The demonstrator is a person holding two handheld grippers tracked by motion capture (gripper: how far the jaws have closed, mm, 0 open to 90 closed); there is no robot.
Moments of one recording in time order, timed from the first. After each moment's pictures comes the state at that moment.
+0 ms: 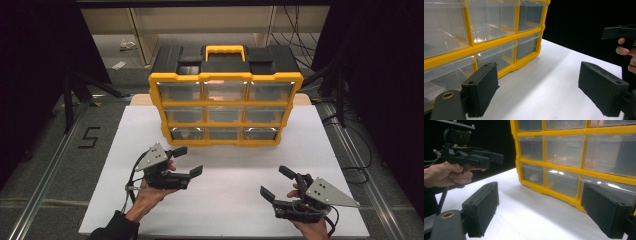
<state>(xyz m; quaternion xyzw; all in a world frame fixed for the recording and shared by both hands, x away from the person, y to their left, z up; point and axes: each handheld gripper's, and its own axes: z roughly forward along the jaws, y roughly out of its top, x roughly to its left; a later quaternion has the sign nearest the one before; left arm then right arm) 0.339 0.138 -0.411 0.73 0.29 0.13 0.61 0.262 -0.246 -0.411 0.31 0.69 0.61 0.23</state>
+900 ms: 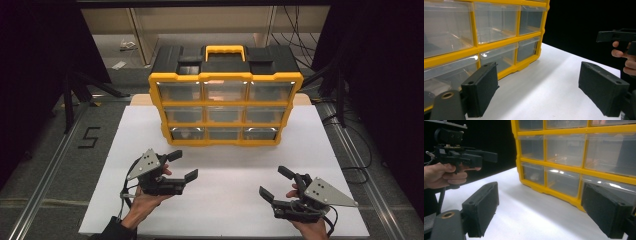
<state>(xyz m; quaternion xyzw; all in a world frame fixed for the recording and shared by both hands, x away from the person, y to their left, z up) 0.324 0.149 -0.413 0.71 0.29 0.15 0.62 0.263 -0.245 -0.412 0.31 0.69 0.61 0.23</state>
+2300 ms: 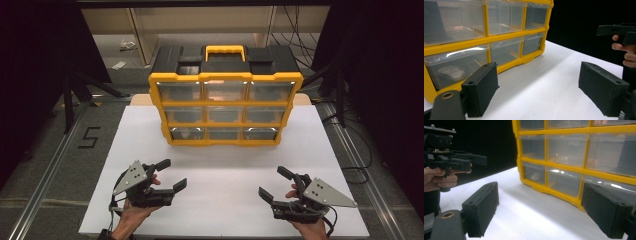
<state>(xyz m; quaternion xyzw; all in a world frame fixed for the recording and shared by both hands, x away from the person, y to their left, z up) 0.300 0.173 -0.424 0.70 0.31 0.17 0.62 0.262 -0.243 -0.412 0.31 0.69 0.61 0.23</state>
